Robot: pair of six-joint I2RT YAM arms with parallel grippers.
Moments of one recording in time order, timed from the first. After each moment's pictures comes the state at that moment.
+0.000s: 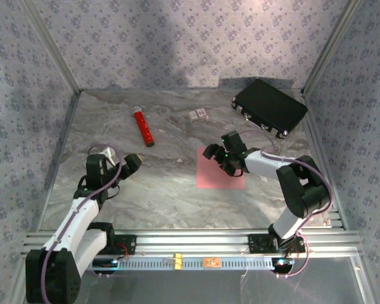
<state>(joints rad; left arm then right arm) -0.07 0.85 0.37 -0.14 0.36 -0.70 0.51 1.66 0.84 -0.12 -0.17 1.04</state>
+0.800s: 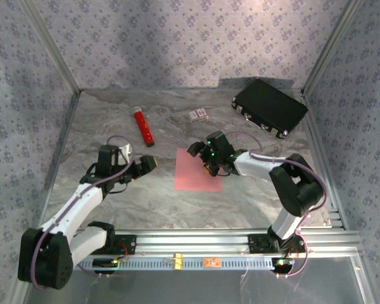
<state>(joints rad) -0.27 1.03 0.54 -0.28 0.46 -0.65 0.62 1.66 0.89 -0.03 -0.20 1.23</state>
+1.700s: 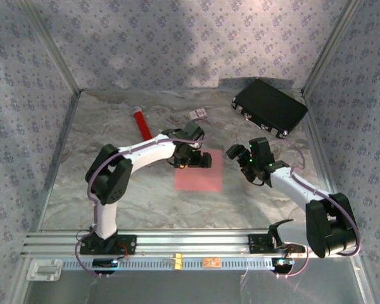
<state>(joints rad) -0.79 1.96 1.46 -0.73 0.14 -0.65 0.30 1.26 0.61 -0.20 -0.17 1.08</state>
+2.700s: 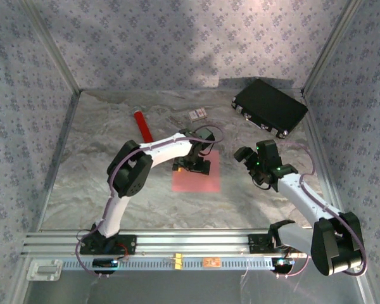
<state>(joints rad) -0.84 2.15 1.62 -0.98 -0.03 -0.66 0.26 1.12 0.60 -0.35 -0.10 1.02</state>
